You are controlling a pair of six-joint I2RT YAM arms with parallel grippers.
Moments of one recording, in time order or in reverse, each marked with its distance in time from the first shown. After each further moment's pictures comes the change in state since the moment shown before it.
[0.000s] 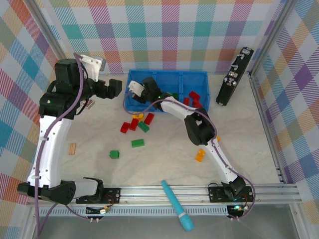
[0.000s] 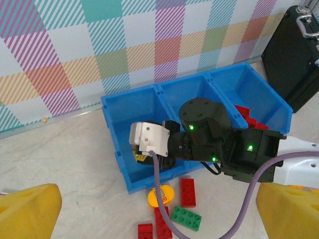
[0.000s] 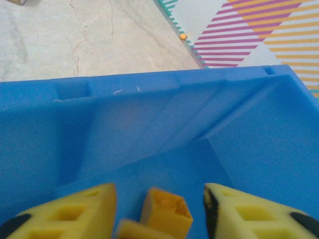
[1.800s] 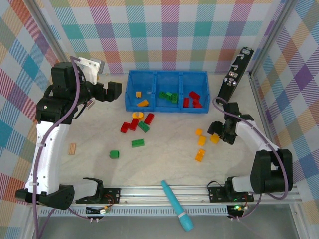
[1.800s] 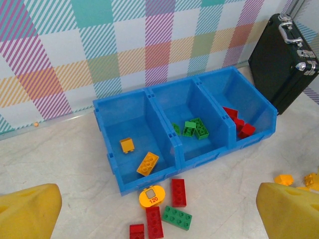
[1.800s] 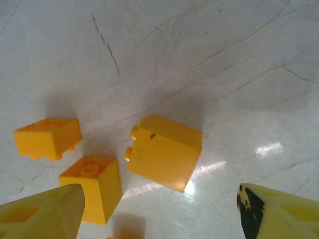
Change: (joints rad) left arm 0.000 -0.054 -0.030 0.005 0.038 -0.011; right arm -0.617 -1.205 -1.332 -0.708 0.012 1.101
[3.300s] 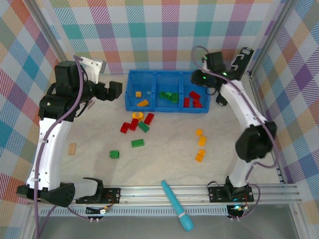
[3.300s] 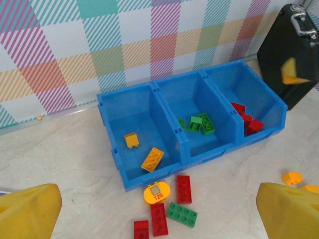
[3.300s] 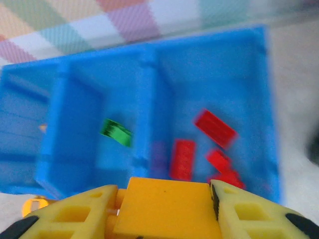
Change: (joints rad) left arm 0.000 0.027 -0.002 -0.001 -0.023 0.007; right arm 0.249 0.472 1.009 0.025 0.047 -0.192
